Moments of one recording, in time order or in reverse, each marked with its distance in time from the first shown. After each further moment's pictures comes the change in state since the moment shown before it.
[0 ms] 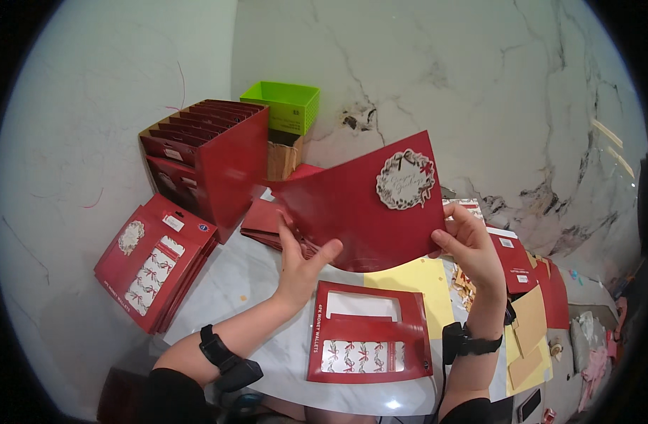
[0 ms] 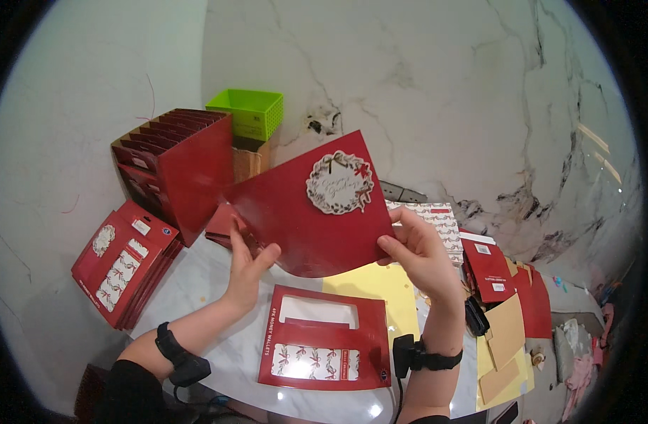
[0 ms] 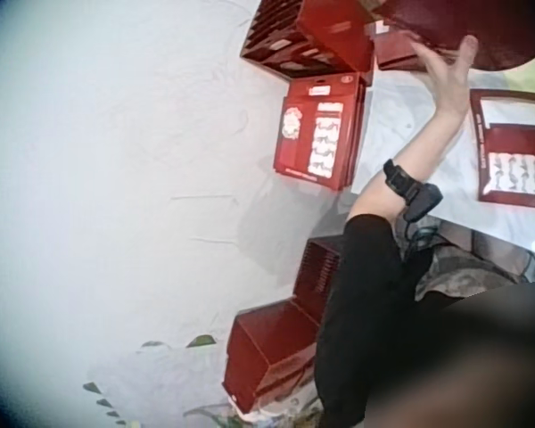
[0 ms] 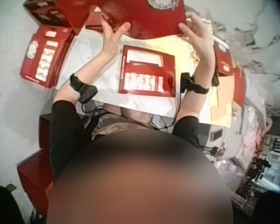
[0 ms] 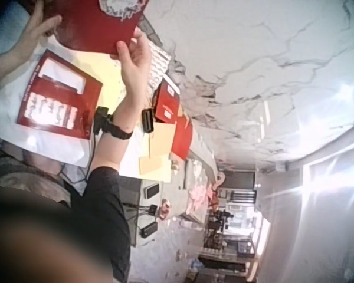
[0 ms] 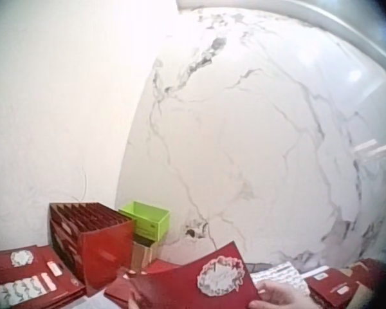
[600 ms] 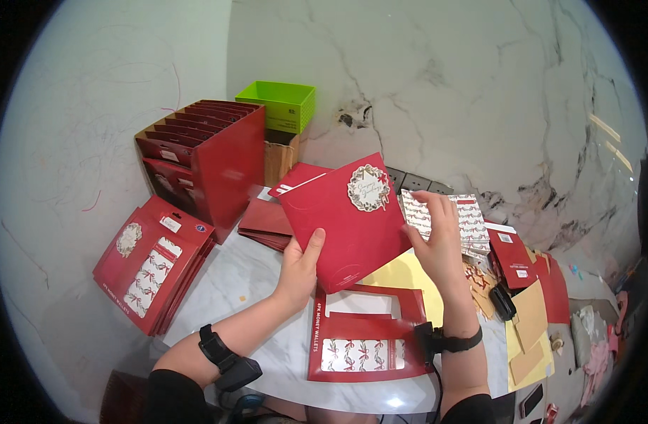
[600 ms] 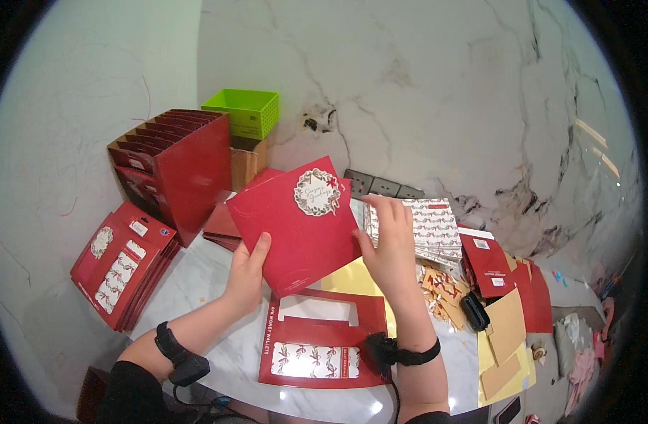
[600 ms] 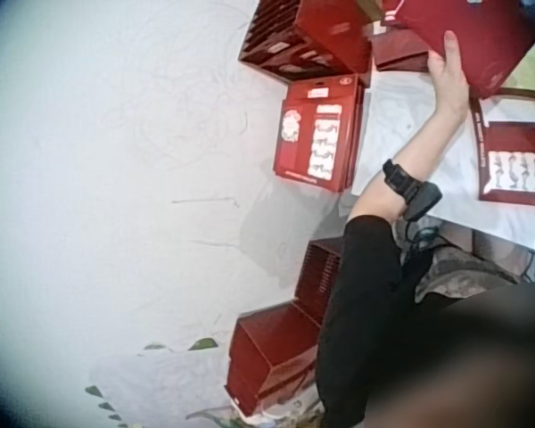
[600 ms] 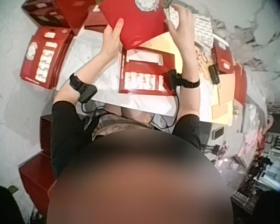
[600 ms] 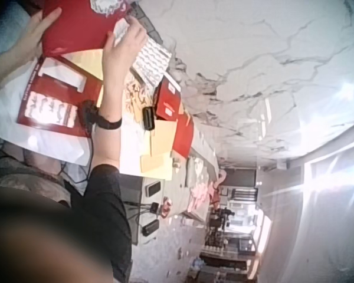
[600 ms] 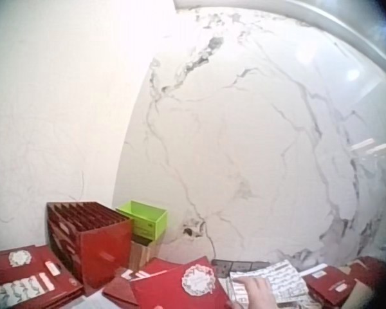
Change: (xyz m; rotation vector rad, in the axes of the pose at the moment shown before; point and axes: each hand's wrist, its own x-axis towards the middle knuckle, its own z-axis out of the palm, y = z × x) left_hand -0.003 -0.008 -0.003 -0.147 -0.009 -0.285; right_hand 0.020 0.041 0.035 -0.865 0.387 -0.398
